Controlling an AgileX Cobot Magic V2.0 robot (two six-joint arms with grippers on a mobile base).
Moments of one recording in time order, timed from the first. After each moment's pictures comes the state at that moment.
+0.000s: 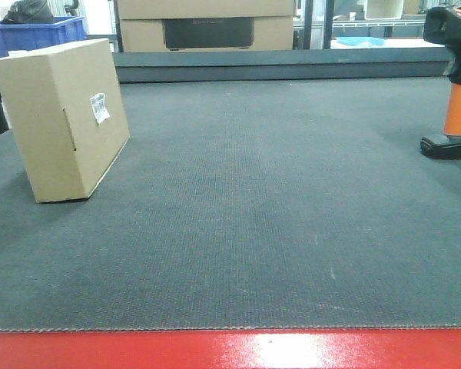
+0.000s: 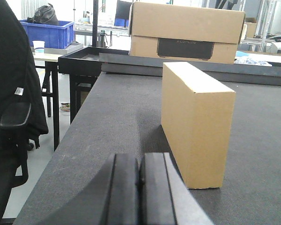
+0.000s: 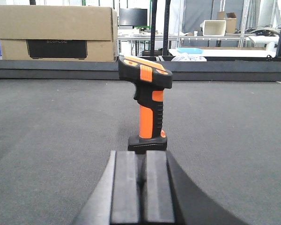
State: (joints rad) left arm -0.01 0.00 0.00 0.00 0.05 -0.06; right arm -0.11 0.00 0.00 0.02 0.04 0.03
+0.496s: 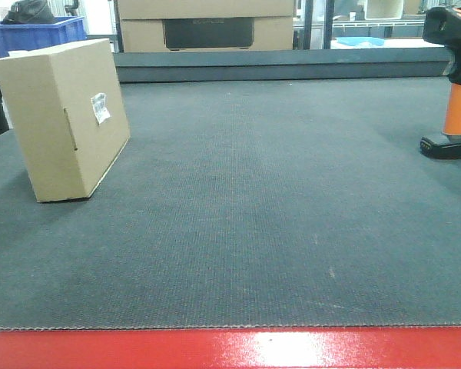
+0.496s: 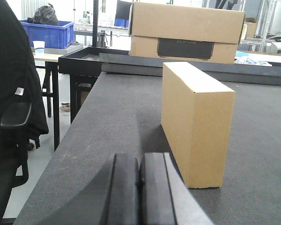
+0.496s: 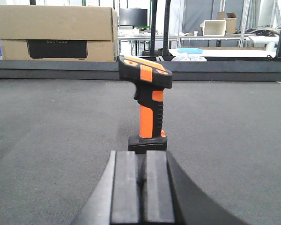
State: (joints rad) left arm -0.01 0.00 0.00 0.00 0.05 -0.06; right arm -0.11 0.00 0.00 0.02 0.04 0.03
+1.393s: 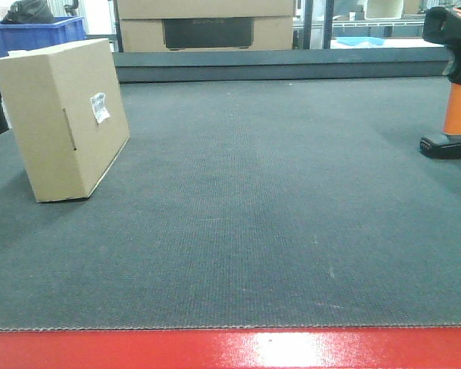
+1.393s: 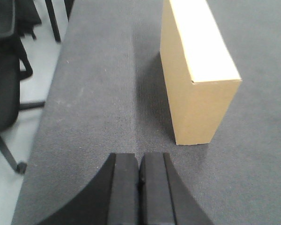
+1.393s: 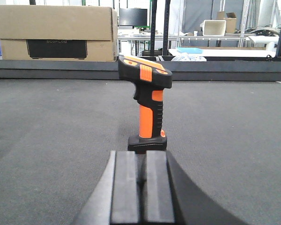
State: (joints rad) left arm -0.01 0.77 -0.79 0.01 0.69 -0.05; right arm -0.11 0.00 0.00 0.02 0.04 0.03
